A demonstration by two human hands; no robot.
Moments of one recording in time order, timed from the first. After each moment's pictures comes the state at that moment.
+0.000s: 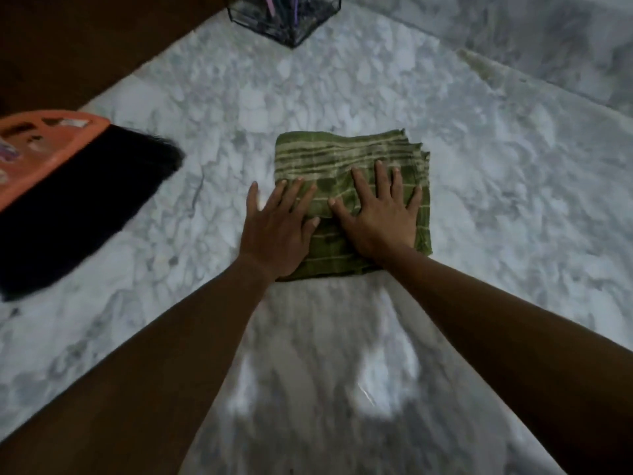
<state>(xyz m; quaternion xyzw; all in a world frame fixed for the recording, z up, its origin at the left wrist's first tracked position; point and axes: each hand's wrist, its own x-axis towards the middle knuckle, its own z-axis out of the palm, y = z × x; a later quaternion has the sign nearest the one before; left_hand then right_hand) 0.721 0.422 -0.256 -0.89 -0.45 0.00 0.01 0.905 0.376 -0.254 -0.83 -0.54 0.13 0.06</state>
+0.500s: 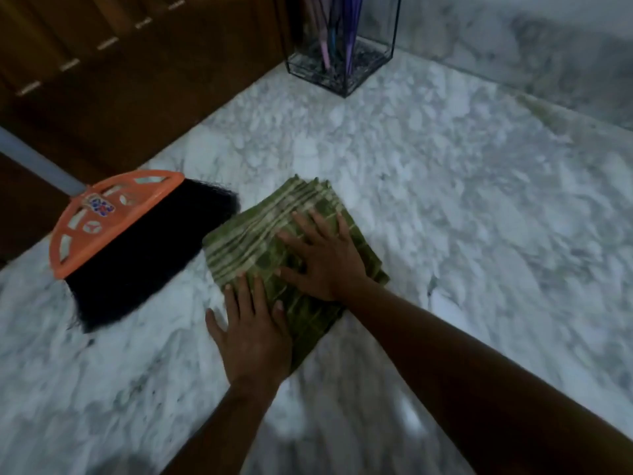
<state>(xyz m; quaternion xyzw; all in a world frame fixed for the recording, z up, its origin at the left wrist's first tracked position) 0.635 0.359 -0.254 -0.70 -0.71 -0.03 -0.04 0.800 0.445 -0.261 -0.61 -0.79 0.09 0.07</state>
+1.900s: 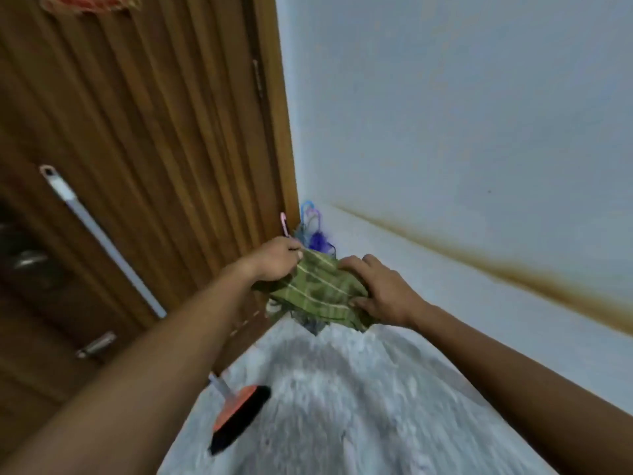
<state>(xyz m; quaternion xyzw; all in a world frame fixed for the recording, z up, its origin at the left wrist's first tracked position) 0.738 0.407 0.811 -0.80 -0.50 -0.09 -0.33 0.954 0.290 0.772 -0.63 -0.74 0.17 0.17</state>
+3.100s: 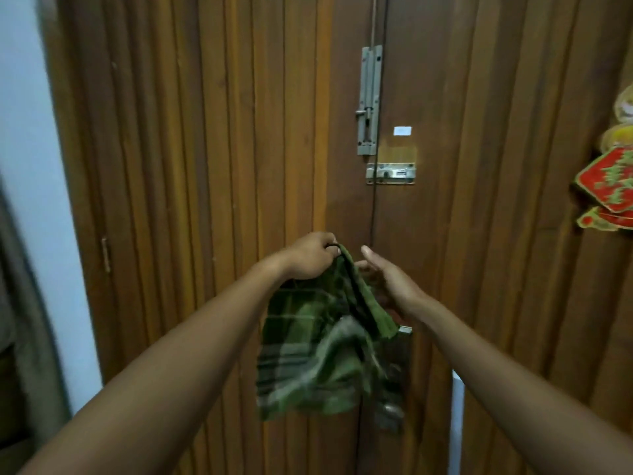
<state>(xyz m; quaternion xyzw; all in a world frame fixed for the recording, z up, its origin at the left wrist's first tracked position) 0.226 0.439 1.078 -0.51 -0.80 -0.31 -0.06 0.359 0.562 1.028 -0.16 -0.77 0.59 0.19</state>
